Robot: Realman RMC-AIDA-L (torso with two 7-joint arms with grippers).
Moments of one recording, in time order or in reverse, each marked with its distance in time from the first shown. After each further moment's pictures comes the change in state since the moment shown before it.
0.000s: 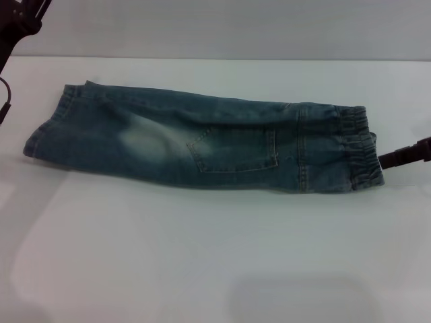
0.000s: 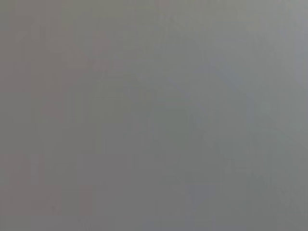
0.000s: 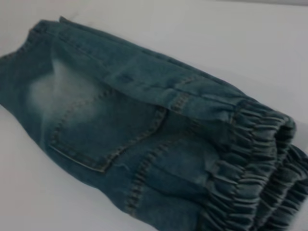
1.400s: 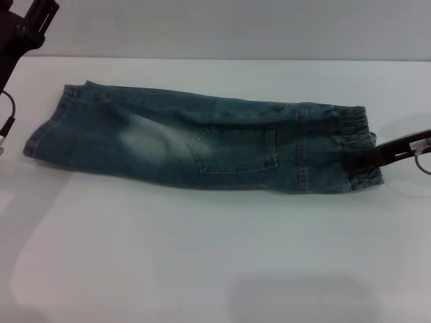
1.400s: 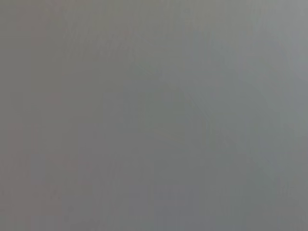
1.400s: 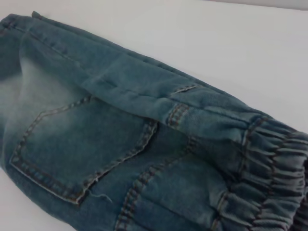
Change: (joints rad) left arm 0.015 -0.003 0.008 -0.038 -0.001 0.024 -0.011; right arm 0.016 0.099 -0.082 0.076 -0.030 0.265 -0.015
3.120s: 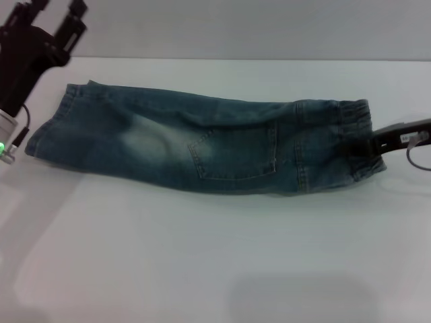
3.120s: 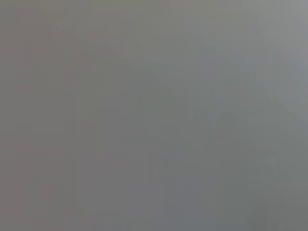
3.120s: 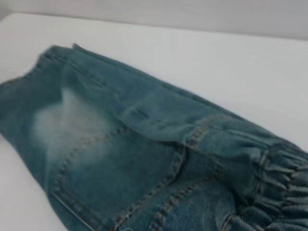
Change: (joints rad) left arm -0.001 -0.002 0.066 -0.017 0.015 -0.011 0.120; right arm -0.028 0.015 0.014 -0.019 0.127 -0.015 -0.088
